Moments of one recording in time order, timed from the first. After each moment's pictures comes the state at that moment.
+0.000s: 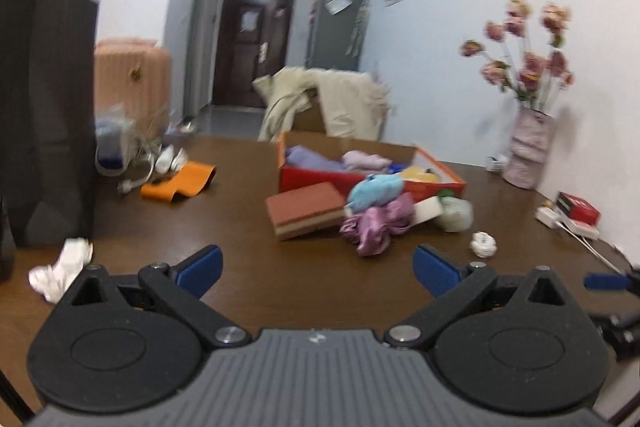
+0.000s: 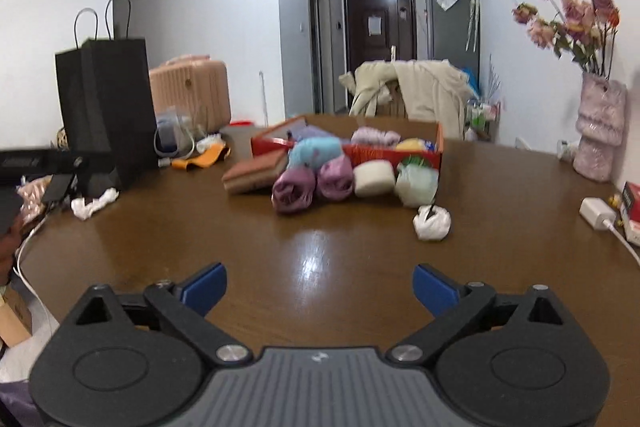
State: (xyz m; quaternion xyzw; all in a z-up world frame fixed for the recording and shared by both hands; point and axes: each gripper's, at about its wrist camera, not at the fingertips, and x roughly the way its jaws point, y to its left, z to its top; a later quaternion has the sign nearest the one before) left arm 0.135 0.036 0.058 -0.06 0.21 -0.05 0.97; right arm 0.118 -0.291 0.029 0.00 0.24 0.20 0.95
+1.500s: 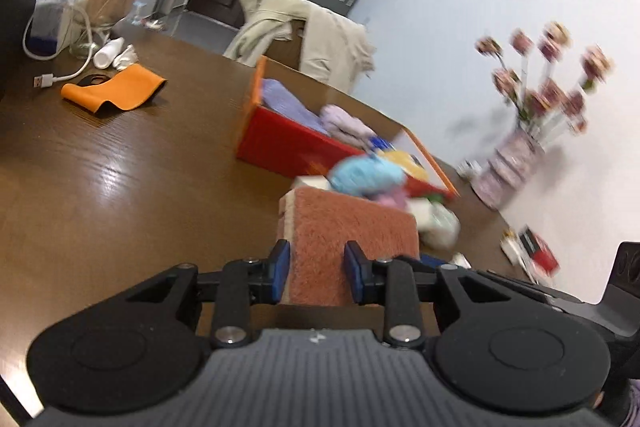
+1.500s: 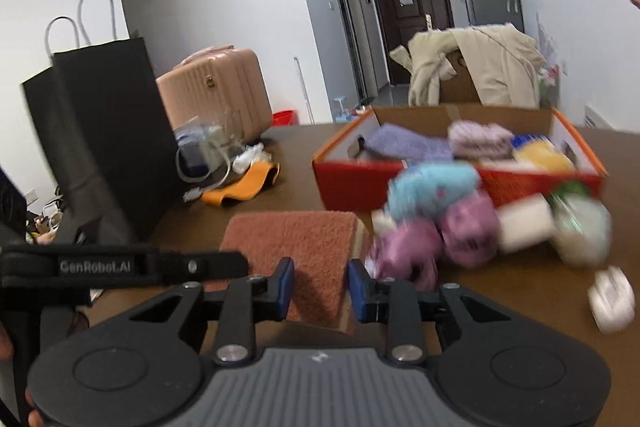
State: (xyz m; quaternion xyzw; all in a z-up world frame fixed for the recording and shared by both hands) left arm 0.241 0.061 0.021 -0.20 0.30 -0.13 0.92; right arm 0.255 -0.167 0.030 0.06 0.28 0.26 0.92
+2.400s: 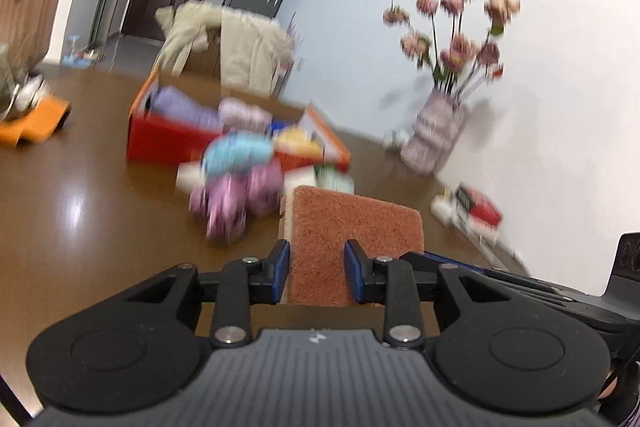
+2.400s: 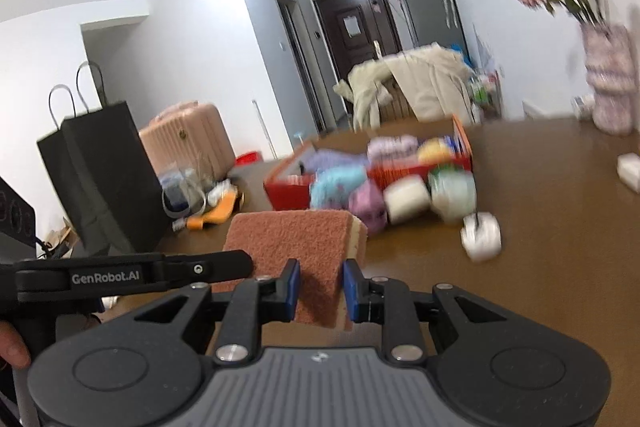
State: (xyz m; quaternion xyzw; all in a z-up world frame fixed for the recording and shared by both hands) left arm 0.209 -0.024 0.060 -0.15 0.26 -0.21 0.93; right arm 0.174 -0.268 0.058 0.12 0.23 0.21 0.94
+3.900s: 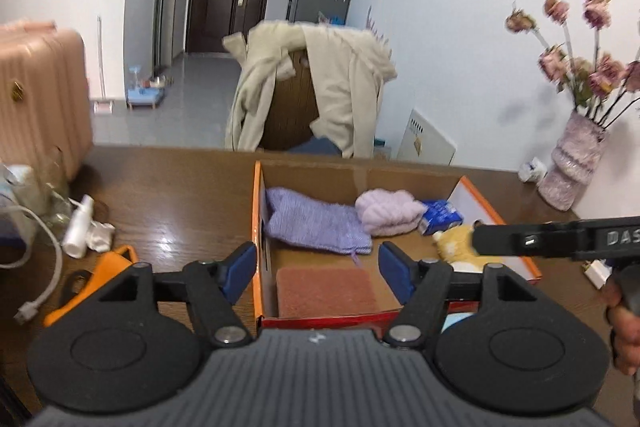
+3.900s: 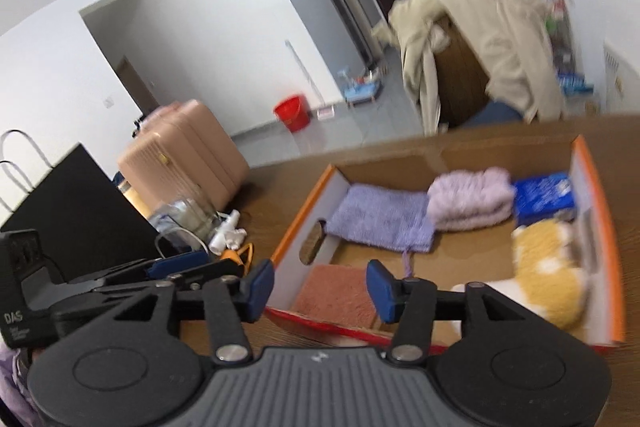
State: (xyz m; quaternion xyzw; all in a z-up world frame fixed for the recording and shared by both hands) left arm 0.428 0.038 0.111 -0.05 0.29 -0.09 0.95; right arm 0.472 -0.225 0.105 0.16 0.34 0.30 0.88
